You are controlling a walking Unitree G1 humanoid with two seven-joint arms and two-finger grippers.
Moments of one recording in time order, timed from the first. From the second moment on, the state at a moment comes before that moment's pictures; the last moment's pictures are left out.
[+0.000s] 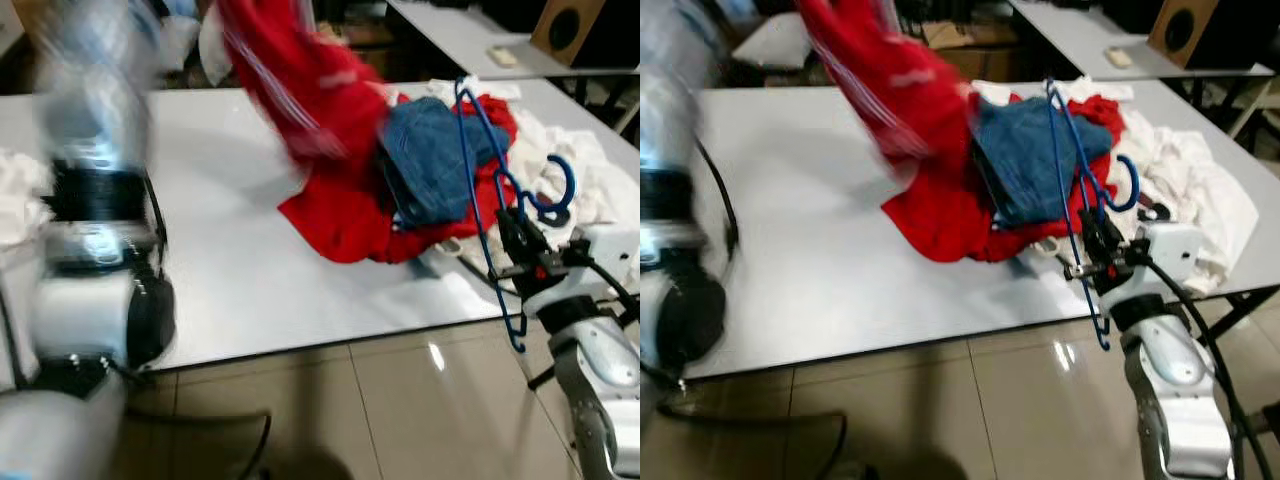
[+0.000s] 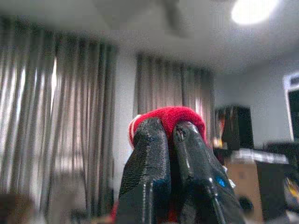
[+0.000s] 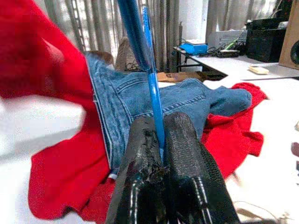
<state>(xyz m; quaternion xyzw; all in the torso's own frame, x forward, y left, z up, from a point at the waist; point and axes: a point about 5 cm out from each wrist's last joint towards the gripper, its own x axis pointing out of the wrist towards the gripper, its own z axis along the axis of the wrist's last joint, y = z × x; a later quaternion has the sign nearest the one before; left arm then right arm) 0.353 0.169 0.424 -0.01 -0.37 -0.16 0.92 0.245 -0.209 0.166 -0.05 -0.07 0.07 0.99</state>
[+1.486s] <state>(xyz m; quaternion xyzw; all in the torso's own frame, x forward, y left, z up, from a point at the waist) 0.342 0.235 0.445 0.05 -0.36 -0.07 0.93 0.259 -0.162 0.138 -0.07 0.16 0.30 0.94</state>
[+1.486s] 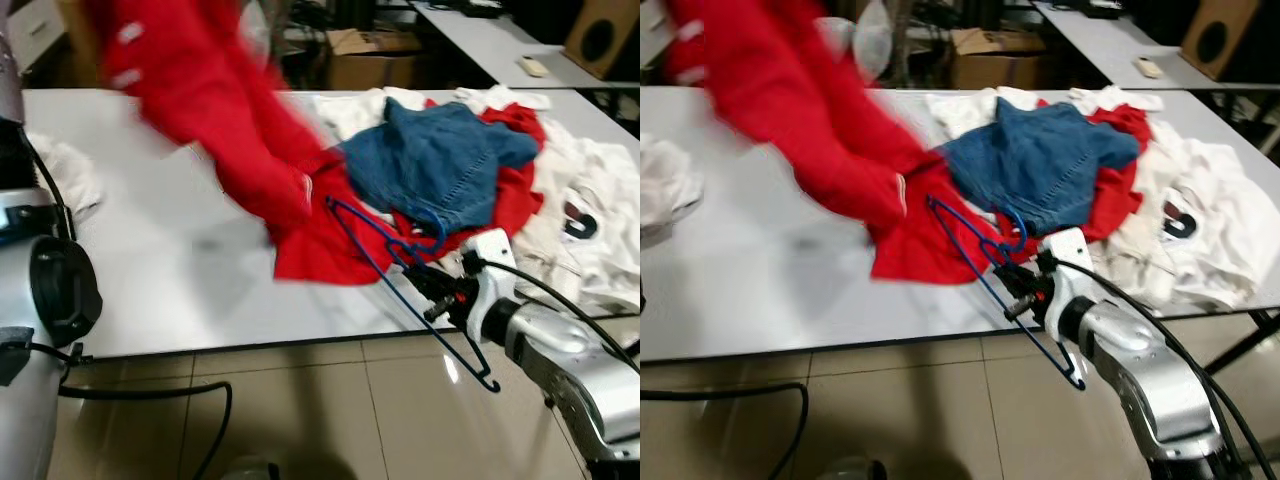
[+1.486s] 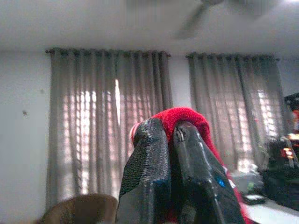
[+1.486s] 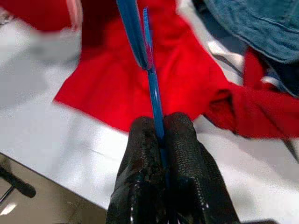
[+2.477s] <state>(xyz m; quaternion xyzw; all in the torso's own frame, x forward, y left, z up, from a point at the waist) 0.354 0.210 0.351 0.15 -0.17 -0.16 0.96 0.302 -0.174 0.200 -0.18 0.10 0.60 0.78</state>
